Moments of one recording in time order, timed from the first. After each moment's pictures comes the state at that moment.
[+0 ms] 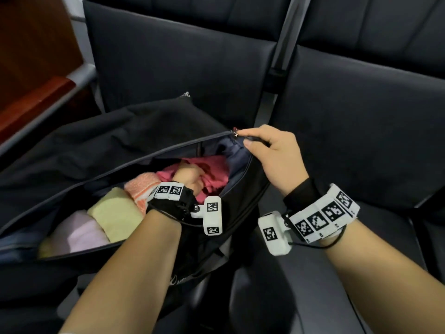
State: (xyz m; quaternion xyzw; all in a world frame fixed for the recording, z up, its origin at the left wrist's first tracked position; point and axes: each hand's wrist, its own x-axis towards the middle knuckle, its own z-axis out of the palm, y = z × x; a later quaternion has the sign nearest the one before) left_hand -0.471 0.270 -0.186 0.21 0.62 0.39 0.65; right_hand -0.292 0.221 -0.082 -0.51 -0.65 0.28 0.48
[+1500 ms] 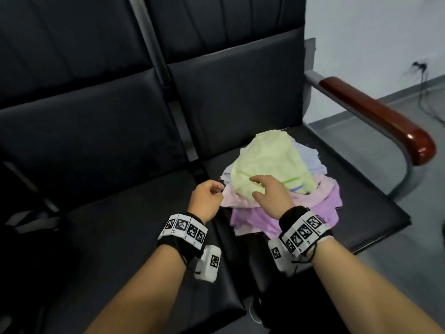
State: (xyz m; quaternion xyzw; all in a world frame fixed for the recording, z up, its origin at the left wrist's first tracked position) left_hand 0.058 -0.057 -0.147 0.75 0.45 0.15 0.46; right_hand 0.202 -0.185 -0.148 -0.83 -0.40 0.22 0.32
